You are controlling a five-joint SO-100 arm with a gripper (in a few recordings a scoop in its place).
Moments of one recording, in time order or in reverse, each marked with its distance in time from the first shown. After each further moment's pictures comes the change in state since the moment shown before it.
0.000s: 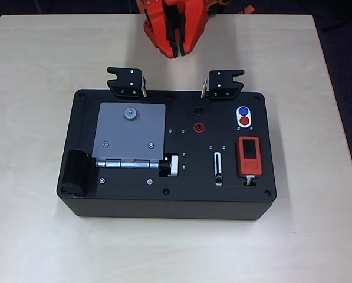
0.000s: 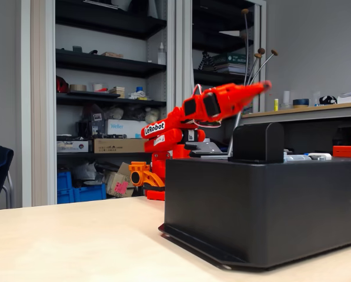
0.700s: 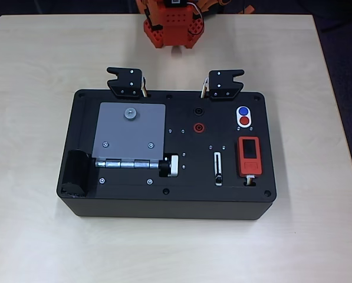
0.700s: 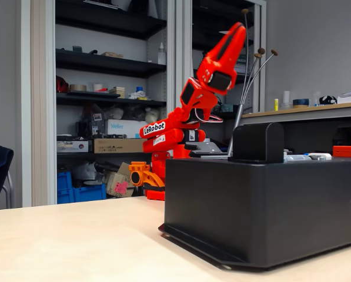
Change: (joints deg) arm -2.2 0.6 0.6 -43.0 54.4
